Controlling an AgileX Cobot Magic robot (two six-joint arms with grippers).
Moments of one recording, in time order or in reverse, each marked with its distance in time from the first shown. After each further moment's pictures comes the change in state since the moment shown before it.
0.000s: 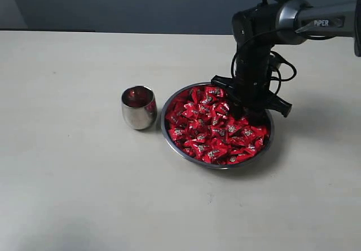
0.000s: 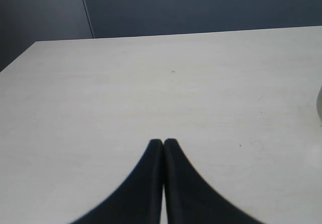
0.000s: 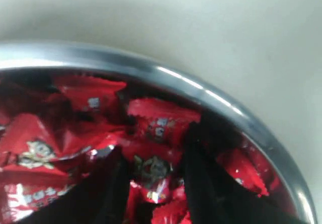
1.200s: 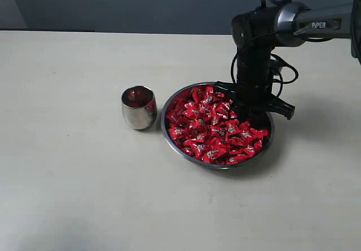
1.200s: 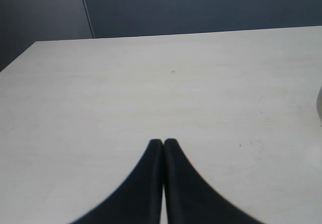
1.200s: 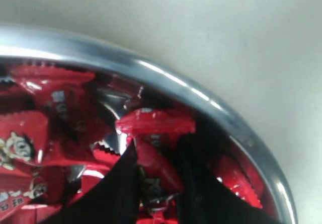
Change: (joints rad) left arm 0.000 0.000 0.000 0.000 0.000 0.000; right arm -0.002 0.013 0.000 -0.002 0.049 -0.011
